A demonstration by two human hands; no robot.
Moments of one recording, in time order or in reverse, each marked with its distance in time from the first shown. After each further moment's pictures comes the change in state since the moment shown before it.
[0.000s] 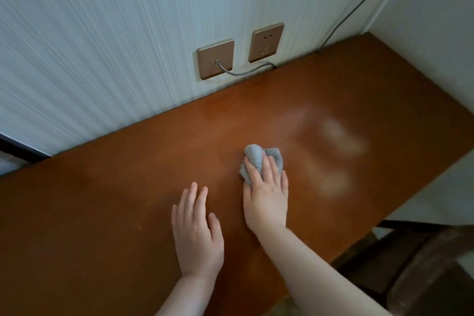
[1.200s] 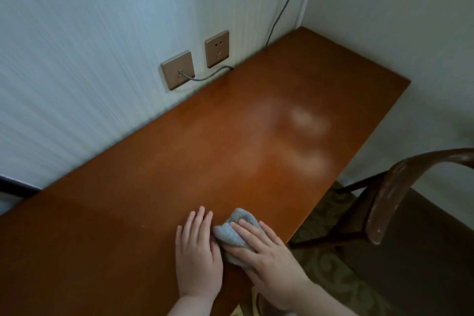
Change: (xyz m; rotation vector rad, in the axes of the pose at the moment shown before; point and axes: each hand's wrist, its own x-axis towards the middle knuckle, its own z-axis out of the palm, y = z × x) left_hand -0.054 -0.039 -0.031 0.176 -0.287 0.246; right_hand -0.166 0.023 -0.019 -0.131 -0.340 -0.418
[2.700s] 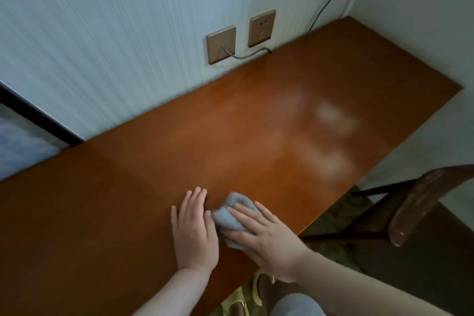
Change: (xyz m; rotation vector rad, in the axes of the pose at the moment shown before) left_hand -0.018 -0.034 -0.018 -0.152 0.164 -0.171; right_hand 0.026 -0.016 -0.007 -0.044 -0.138 -0.310
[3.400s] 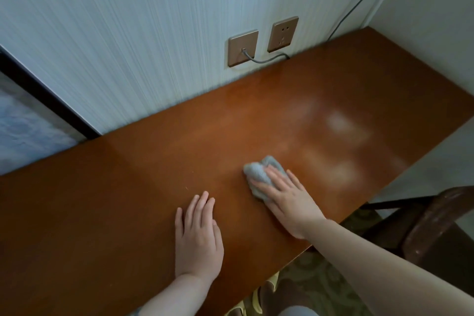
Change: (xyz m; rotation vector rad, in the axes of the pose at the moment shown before) left_hand -0.005 -0.016 -0.005 0.269 -0.111 0.025; right_hand 0.040 0.052 -0.029 -0.020 0.063 0.318
